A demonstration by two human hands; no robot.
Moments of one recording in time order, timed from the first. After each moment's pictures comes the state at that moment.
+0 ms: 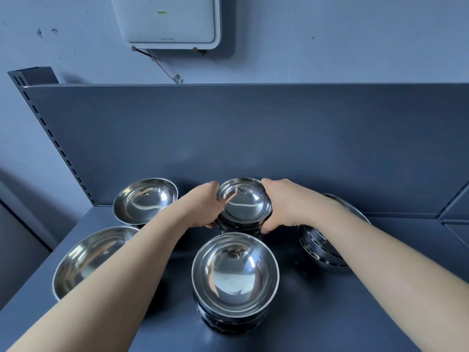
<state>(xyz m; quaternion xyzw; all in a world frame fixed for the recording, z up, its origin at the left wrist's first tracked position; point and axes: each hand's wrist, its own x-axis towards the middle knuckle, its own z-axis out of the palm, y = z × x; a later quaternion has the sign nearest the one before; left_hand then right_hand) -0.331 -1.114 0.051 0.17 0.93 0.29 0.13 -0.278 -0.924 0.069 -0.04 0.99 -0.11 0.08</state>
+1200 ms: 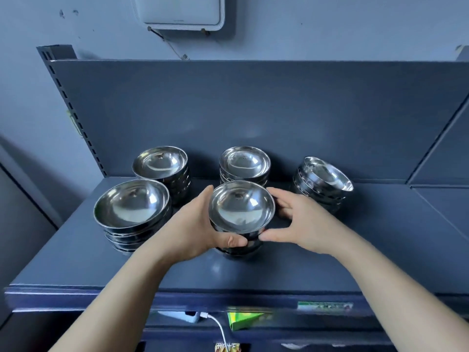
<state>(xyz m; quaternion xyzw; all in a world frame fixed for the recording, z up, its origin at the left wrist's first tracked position) -0.174 -1.168 0.048 0.23 0.88 0.41 0.11 -0.130 -0.946 0.038 -0.07 0.91 -0.40 0.01</state>
